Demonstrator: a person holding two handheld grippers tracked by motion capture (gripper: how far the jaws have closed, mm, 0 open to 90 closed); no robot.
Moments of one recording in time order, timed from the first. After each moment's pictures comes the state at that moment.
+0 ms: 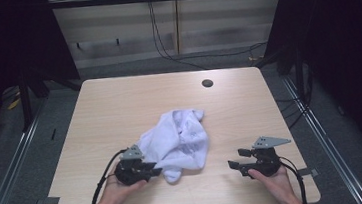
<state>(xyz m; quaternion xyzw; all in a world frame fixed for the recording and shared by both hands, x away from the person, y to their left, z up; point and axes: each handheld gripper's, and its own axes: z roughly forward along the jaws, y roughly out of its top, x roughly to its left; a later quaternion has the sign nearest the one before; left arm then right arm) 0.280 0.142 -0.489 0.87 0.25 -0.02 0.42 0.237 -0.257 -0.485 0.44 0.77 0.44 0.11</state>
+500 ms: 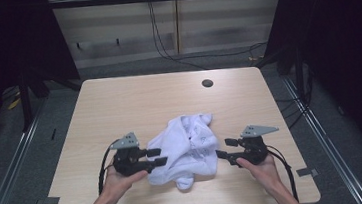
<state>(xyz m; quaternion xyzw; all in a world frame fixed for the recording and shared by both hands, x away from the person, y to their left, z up) 0.316 0.147 -0.445 0.82 0.26 0.00 0.50 0.274 -0.225 -0.465 0.40 0.78 0.47 0.11</state>
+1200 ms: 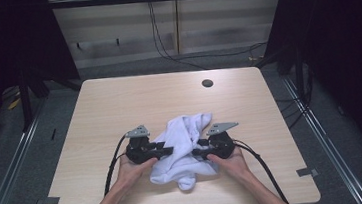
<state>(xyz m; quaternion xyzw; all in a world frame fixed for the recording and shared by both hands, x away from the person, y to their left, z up) 0.341 0.130 -0.483 0.81 0.28 -0.03 0.51 0.318 -0.163 -0.504 0.37 0.81 0.44 0.09</state>
